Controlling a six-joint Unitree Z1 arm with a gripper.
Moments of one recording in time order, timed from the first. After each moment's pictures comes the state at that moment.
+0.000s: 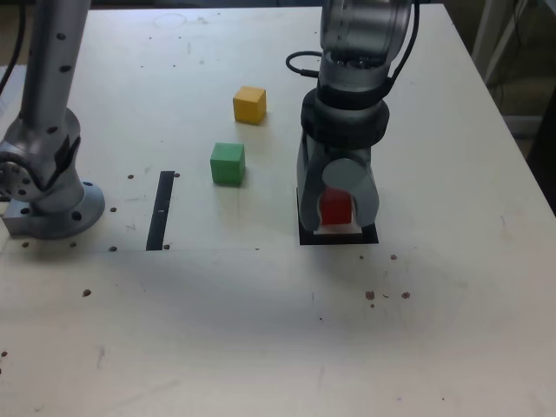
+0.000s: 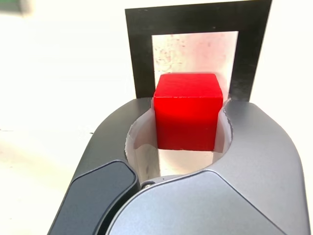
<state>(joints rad) -0.14 2.03 -1.38 1.10 0.00 -0.15</state>
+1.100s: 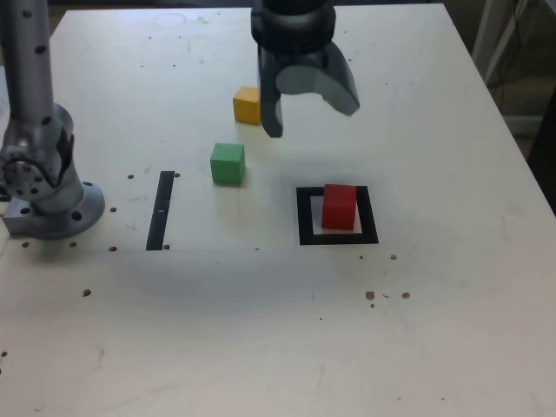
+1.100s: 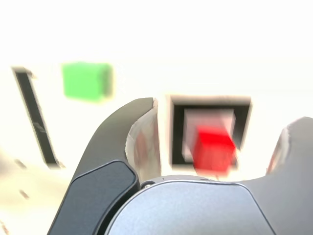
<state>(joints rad) 0.08 1.80 -1.31 1.18 0.17 0.01</state>
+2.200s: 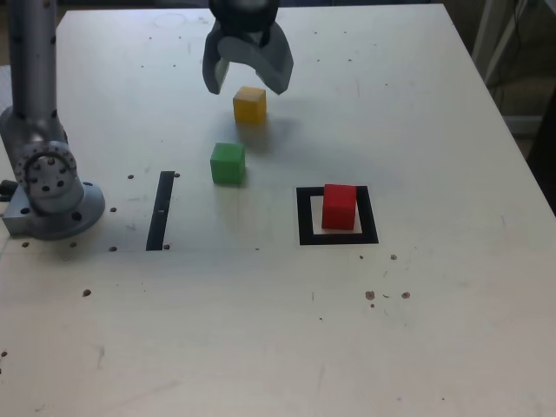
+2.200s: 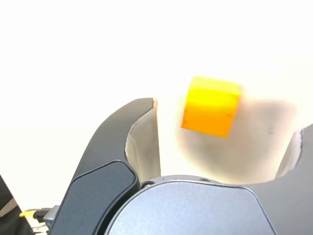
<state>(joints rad) 0.51 1.86 -1.18 1.07 0.32 0.67</state>
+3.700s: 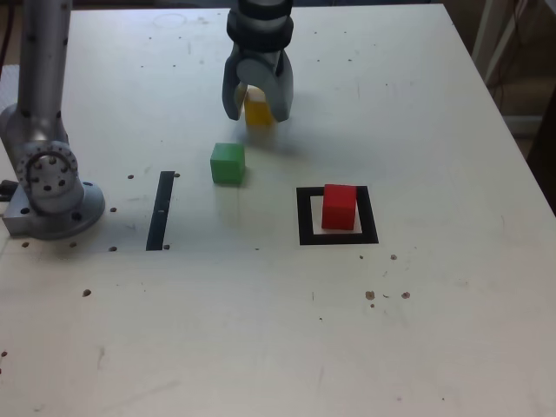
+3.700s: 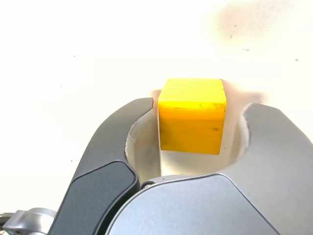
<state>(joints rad) 0.54 1.95 -1.18 0.99 0.19 0.68</state>
